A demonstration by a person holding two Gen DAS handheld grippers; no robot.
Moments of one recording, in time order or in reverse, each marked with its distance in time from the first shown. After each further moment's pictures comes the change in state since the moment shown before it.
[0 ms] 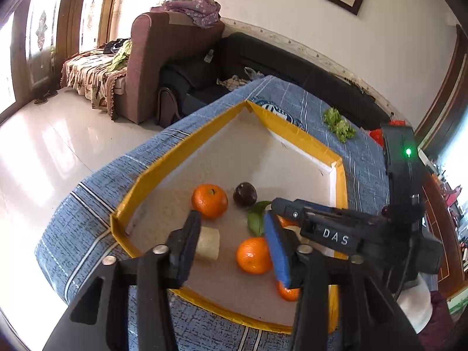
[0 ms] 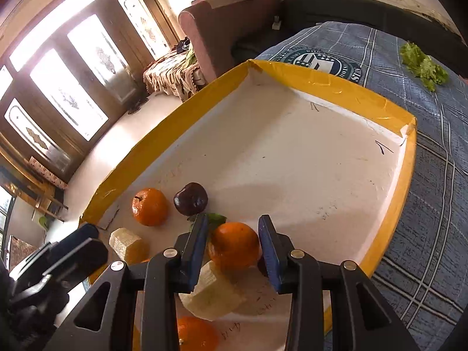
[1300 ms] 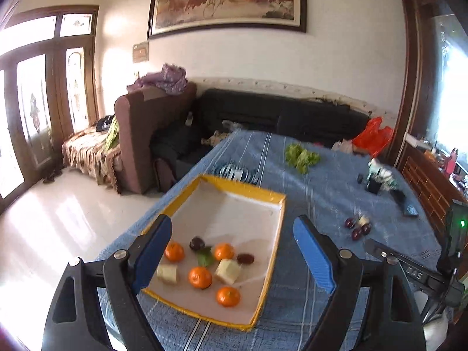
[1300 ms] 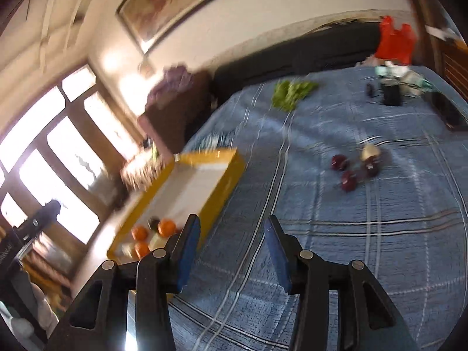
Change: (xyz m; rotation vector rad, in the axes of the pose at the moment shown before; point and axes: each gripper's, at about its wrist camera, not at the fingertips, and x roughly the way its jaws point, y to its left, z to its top) left arm -0.124 -0.129 0.010 0.269 -0.259 0.052; right arm -0.220 -0.112 -0.126 0.374 -0.478 -0.044
